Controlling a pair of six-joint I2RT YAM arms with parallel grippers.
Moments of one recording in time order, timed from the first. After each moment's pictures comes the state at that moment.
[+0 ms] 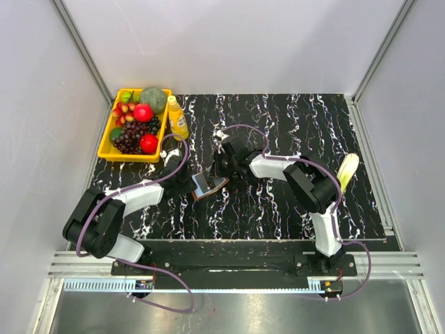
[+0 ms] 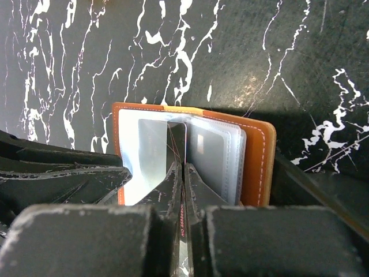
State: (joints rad) left arm -0.48 1.44 0.62 -0.06 -0.09 -0.78; right arm 0.73 2.07 1.28 0.07 -0.26 0.59
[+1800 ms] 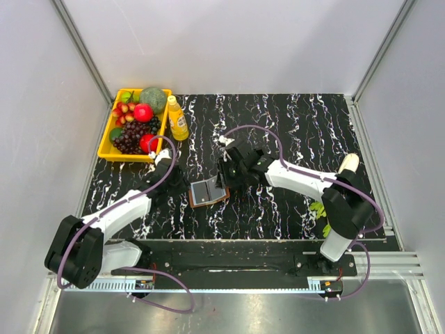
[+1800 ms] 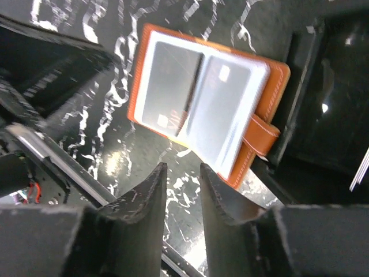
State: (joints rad) left arm -0.46 1.19 0.56 -0.18 -0.16 -0.77; right arm 0.82 1.71 1.20 -0.28 -0.18 0.51
